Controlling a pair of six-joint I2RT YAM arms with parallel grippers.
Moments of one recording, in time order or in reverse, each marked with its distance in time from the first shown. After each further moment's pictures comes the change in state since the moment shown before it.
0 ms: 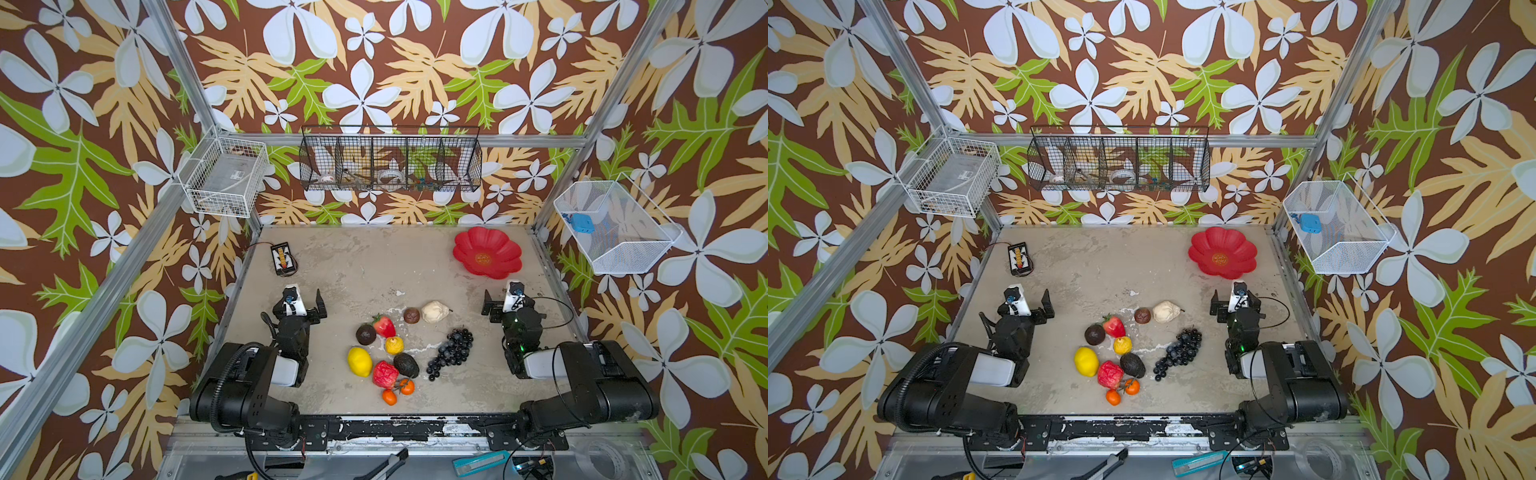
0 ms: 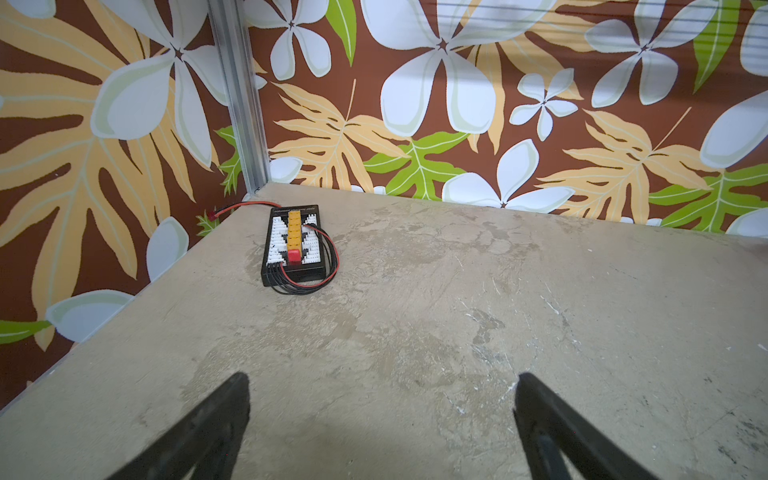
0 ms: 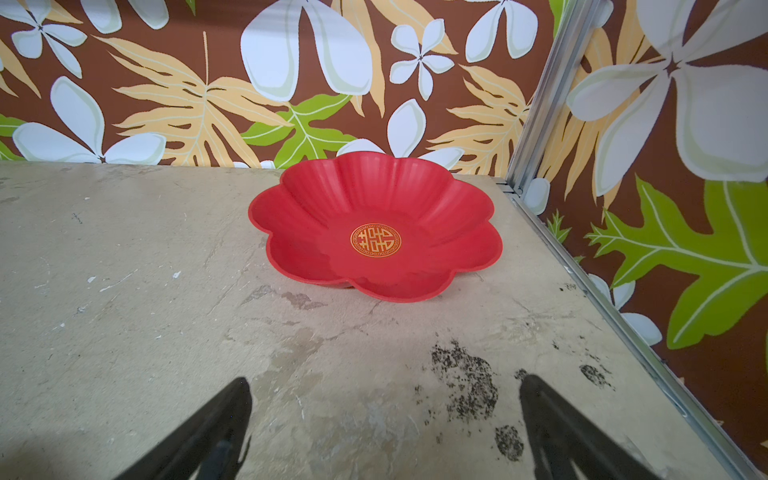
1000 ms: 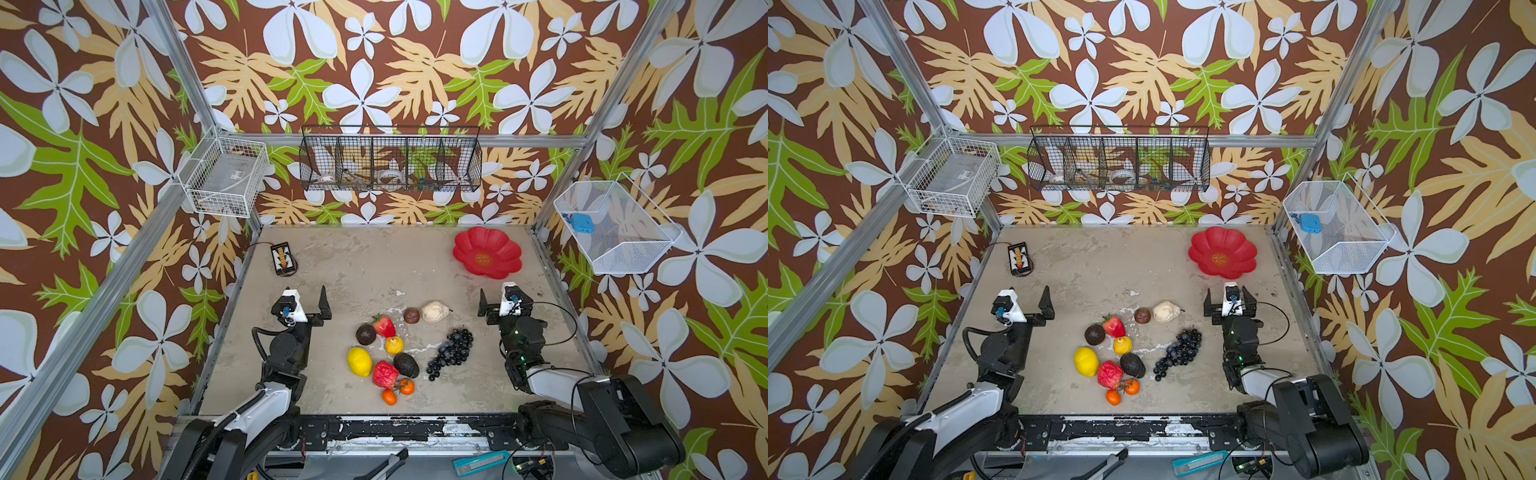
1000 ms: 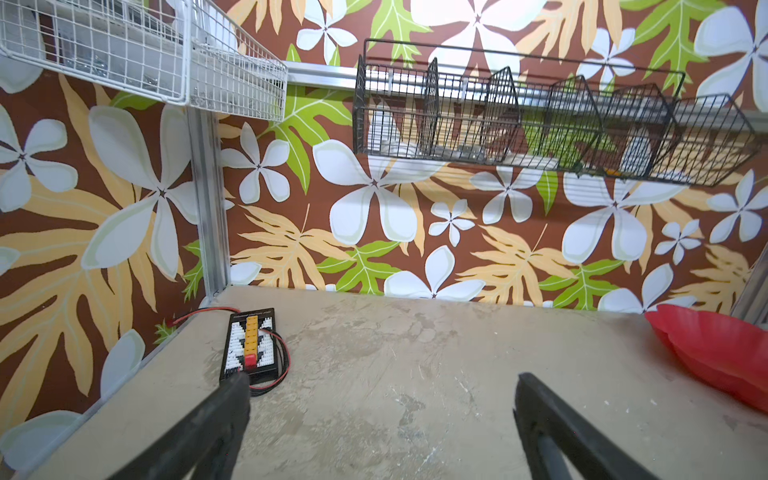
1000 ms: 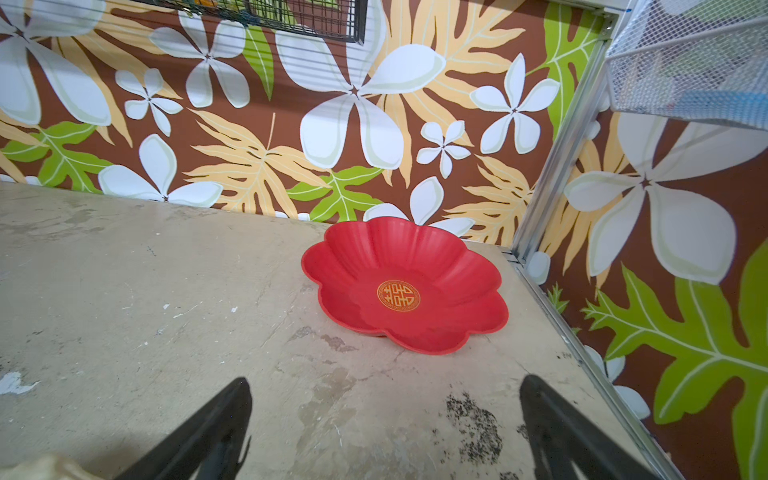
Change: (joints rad) left arm -0.138 -0.552 -0.045 -0.212 -0.009 -0.005; right arm 0.156 -0.282 -0.053 -0.069 0.084 -0.102
